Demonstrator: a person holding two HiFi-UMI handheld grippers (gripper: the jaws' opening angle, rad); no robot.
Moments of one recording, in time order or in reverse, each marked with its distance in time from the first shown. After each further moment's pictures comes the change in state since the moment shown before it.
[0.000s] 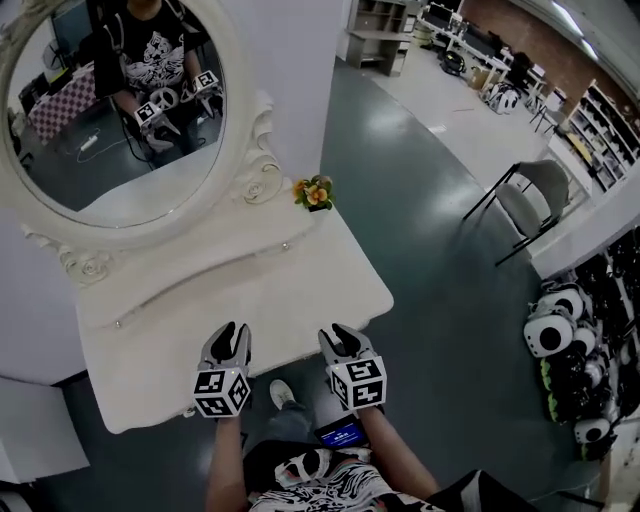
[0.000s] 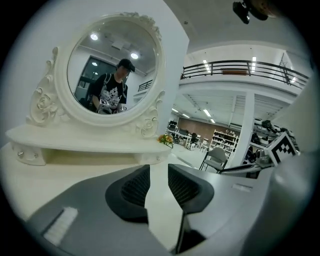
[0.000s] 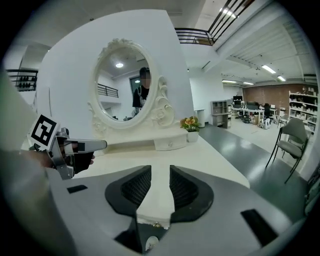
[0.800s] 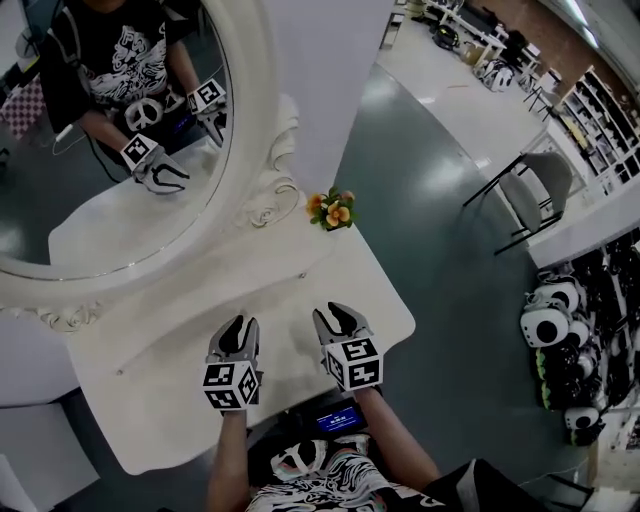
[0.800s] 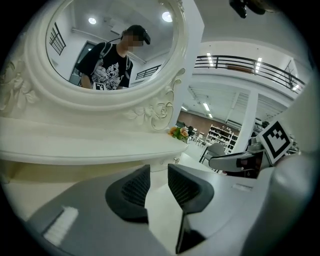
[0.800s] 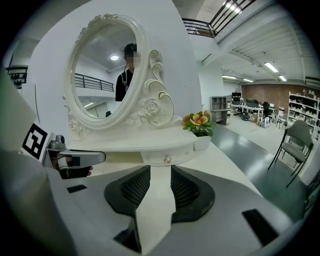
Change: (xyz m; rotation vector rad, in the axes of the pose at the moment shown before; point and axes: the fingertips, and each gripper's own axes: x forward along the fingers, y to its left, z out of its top) left arm 0.129 0.073 0.004 -0.025 0.119 -0.075; right arm 0.154 -0.023 0.057 0.011 0.067 -0.041
